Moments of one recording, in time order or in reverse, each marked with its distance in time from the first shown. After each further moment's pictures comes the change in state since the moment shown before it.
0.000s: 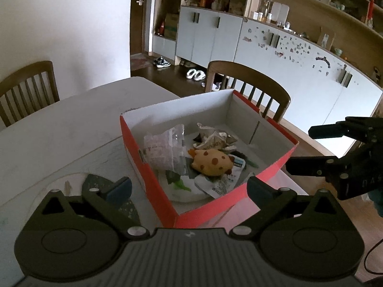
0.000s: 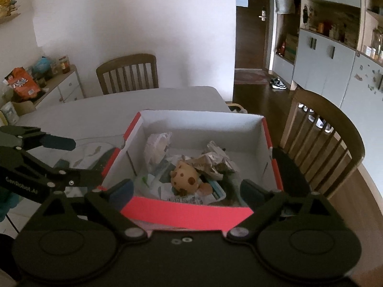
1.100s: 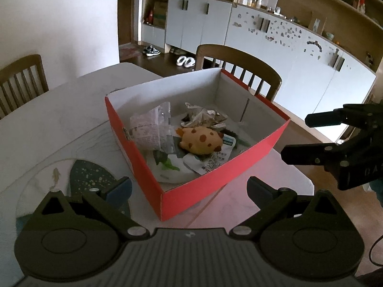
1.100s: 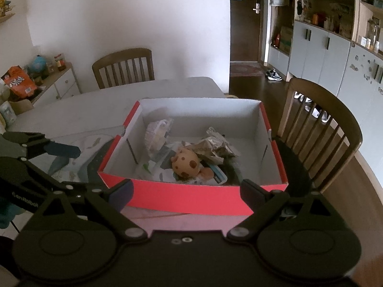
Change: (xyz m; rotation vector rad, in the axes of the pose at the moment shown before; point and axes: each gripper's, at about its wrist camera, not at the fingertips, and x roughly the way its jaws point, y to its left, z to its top) left arm 0.013 -0.012 -0.019 0.041 0.061 -0.030; right arm -0.003 0.005 -0.015 0.028 0.030 -0.017
